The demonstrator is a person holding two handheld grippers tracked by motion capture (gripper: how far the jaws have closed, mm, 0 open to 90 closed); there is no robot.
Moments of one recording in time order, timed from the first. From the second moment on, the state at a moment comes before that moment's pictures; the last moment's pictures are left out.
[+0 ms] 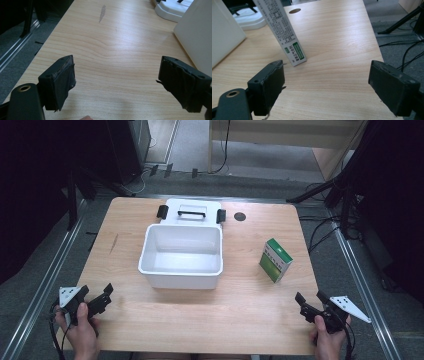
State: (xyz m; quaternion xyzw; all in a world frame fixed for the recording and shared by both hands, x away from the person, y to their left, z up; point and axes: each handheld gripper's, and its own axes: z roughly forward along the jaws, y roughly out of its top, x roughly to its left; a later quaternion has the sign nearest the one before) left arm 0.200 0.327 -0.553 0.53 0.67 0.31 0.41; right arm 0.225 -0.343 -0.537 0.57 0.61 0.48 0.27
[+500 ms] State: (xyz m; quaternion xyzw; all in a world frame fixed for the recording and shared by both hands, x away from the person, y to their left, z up) left arm 0.196 0.331 -0.553 0.54 0.66 0.29 0.43; right arm 0.233 -0.307 -0.533 0.53 0.70 0.39 0.29
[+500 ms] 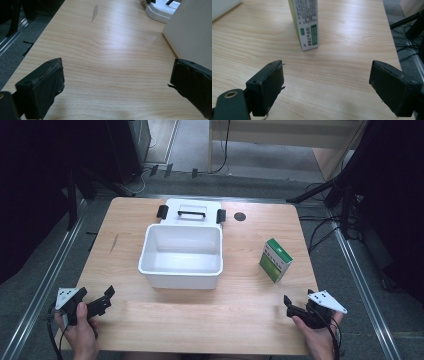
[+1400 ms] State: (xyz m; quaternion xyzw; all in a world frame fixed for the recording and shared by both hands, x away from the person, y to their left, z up) left arm 0.198 0.325 -0.553 0.55 0.66 0.31 0.40; right arm 0.301 -0.271 -0.445 0.51 0.82 0.17 0.18
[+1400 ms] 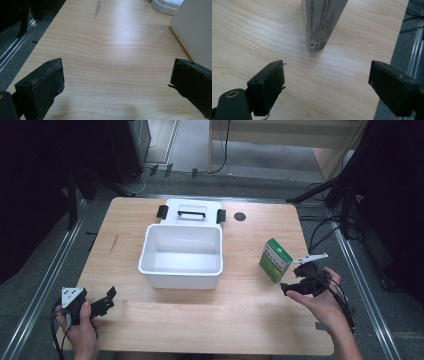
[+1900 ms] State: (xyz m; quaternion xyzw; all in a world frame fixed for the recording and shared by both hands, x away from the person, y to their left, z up) left arm 0.199 0.324 -0.553 0.56 0.66 0.30 0.40; right arm 0.354 -0.238 -0.410 0.49 0.86 0.06 0.13
